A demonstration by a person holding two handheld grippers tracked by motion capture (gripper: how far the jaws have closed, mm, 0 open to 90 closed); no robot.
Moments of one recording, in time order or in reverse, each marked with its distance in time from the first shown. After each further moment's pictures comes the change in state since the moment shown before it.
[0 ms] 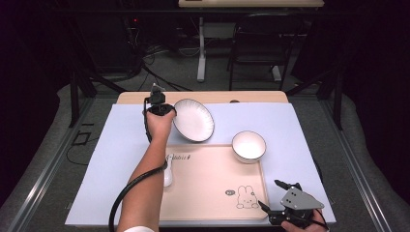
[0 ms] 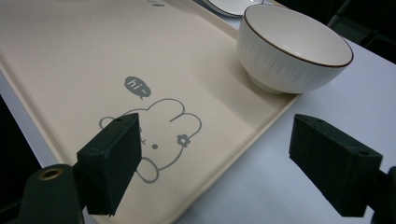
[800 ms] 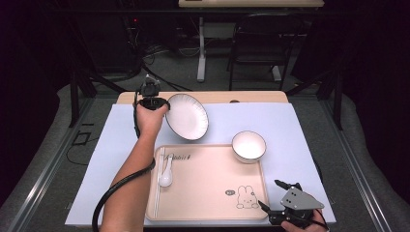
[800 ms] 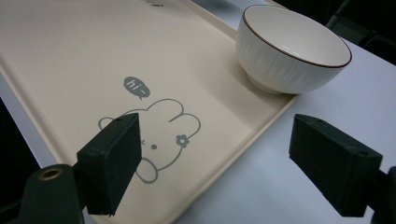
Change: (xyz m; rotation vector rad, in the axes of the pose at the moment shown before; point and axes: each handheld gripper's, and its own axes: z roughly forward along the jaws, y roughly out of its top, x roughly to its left) left arm -0.002 0.011 -0.048 -0.020 0.003 0.109; right arm 0.000 0.000 0.000 0.001 -0.004 -0.002
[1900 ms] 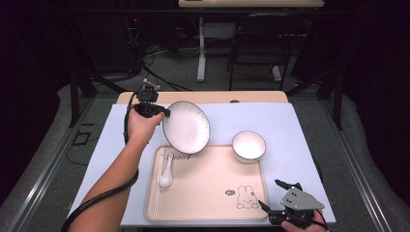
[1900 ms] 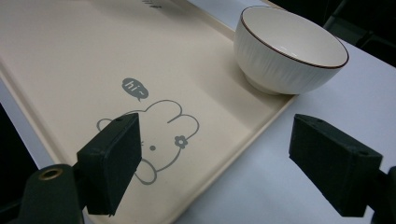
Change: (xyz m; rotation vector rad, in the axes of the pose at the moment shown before) left arm -0.010 -0.025 -0.041 0.044 -0.078 0.167; right arm 0.000 0.000 0.000 -0.005 -0.007 0.000
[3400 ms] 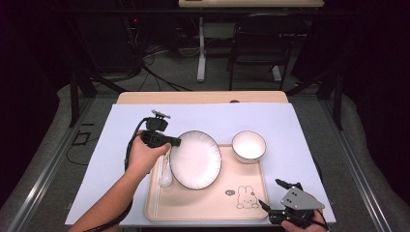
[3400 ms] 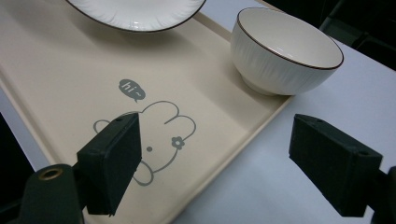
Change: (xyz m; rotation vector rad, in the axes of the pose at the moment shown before) left arm -0.033 -0.073 -0.001 0.100 -0.165 0.142; right arm 0.000 0.001 0.000 -0.002 -0.010 0.004
